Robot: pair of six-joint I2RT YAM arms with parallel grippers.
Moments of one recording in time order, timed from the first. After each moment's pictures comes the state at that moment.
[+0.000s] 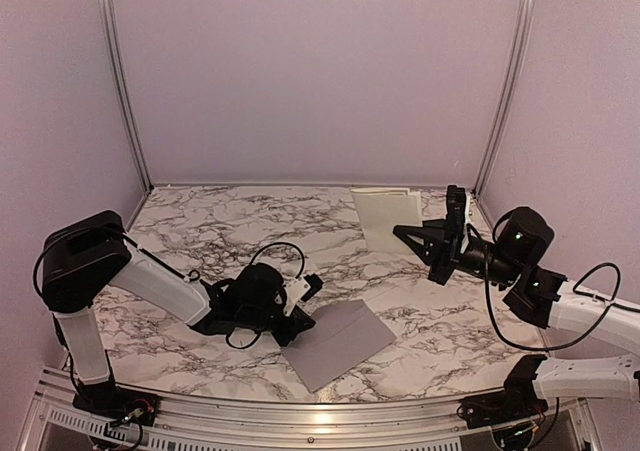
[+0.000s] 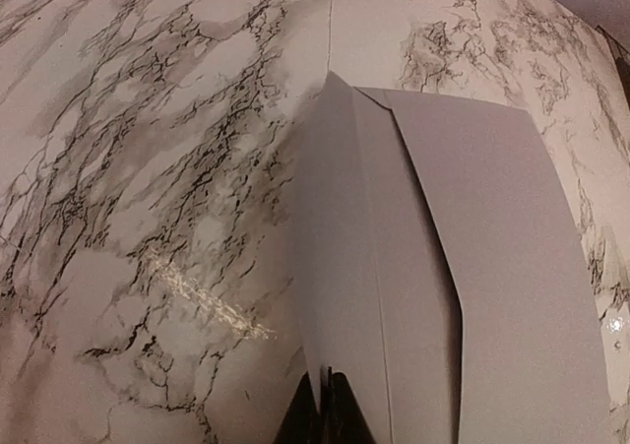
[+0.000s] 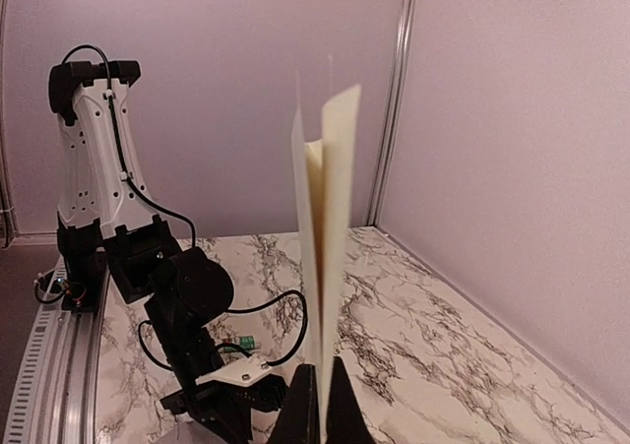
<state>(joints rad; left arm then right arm) -1.01 1.88 0.79 0.40 0.13 -0.11 0.66 0.89 0.52 0.48 -0.52 -0.08</state>
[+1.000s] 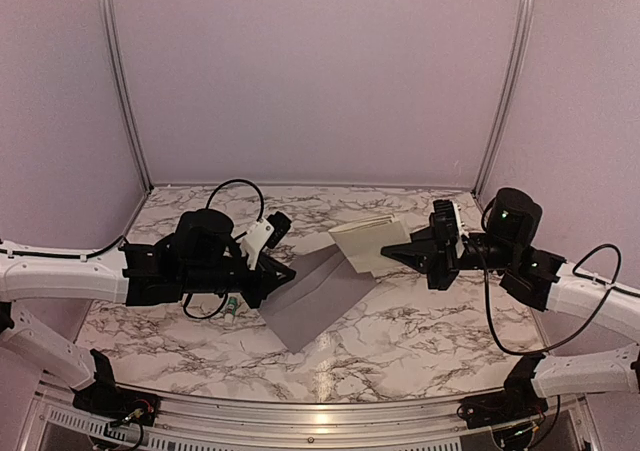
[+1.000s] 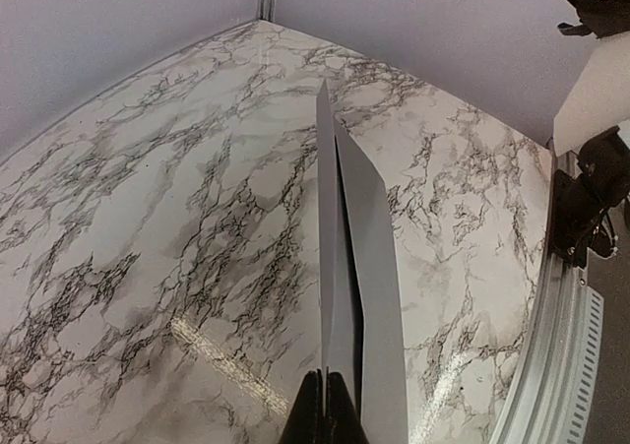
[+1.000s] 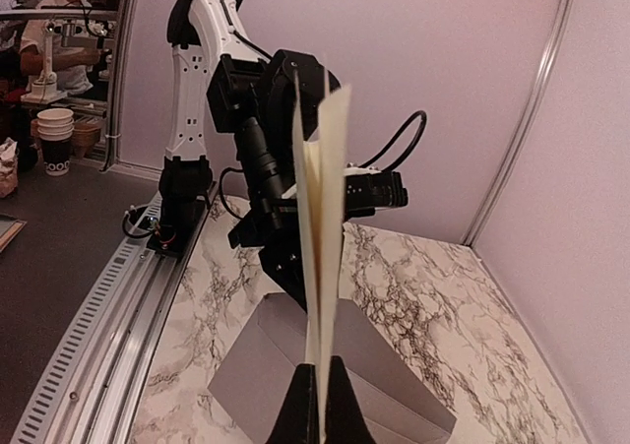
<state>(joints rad) -1.02 1.34 0.84 0.02 0.04 -0.13 0.66 0.96 0.64 0.29 -0.85 -0.28</state>
